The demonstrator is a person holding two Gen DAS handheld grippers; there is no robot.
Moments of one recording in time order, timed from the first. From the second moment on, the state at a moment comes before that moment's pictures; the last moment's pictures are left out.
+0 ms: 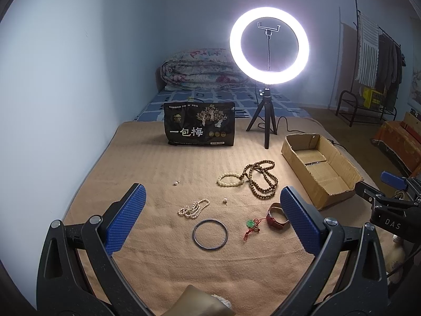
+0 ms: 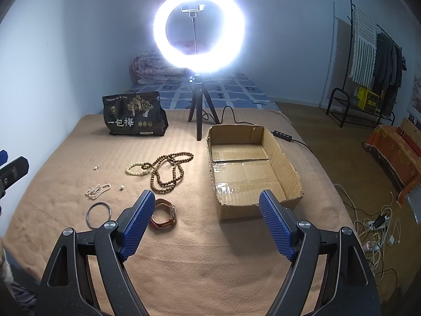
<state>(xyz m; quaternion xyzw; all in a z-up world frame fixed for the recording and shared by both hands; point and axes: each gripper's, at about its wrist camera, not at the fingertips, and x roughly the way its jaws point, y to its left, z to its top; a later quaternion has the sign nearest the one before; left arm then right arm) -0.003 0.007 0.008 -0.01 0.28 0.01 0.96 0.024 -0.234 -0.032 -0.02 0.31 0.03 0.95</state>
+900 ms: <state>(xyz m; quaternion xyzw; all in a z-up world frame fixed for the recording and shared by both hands) -0.003 0.006 0.007 -0.01 0.28 0.01 0.96 0.024 -0.231 -0.034 -0.02 0.32 0.03 0.95</state>
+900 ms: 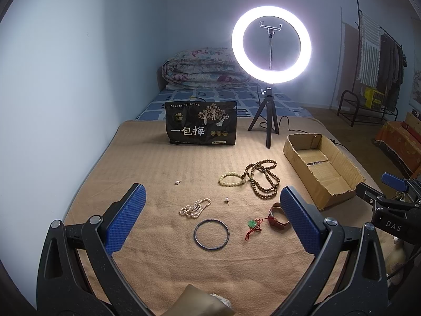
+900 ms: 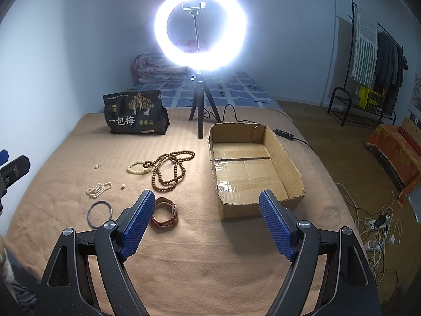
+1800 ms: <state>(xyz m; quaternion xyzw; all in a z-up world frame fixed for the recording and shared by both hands) 0.005 0.019 -0.006 -0.01 0.30 0.02 0.95 0.032 -0.224 -0.042 -0.03 0.33 0.05 0.94</state>
